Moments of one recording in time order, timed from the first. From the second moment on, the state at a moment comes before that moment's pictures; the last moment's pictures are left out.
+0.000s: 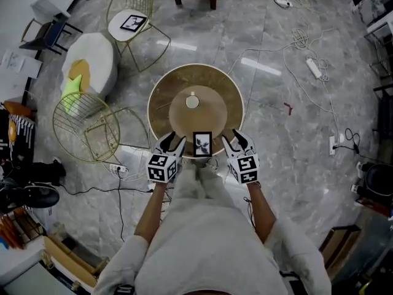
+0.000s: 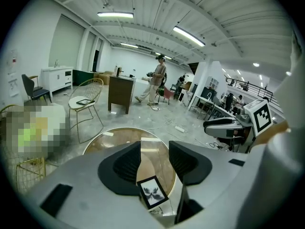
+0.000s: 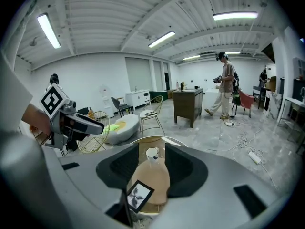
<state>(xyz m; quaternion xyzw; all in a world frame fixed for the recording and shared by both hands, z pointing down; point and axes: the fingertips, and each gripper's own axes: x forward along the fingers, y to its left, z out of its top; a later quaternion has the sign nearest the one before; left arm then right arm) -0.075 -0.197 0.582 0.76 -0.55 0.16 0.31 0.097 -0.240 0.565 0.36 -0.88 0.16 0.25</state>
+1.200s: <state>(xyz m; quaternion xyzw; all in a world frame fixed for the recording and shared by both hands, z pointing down) -0.071 -0.169 0.721 0.78 -0.45 0.21 0.39 0.068 -0.190 0.695 0.37 -0.84 0.24 0.32</state>
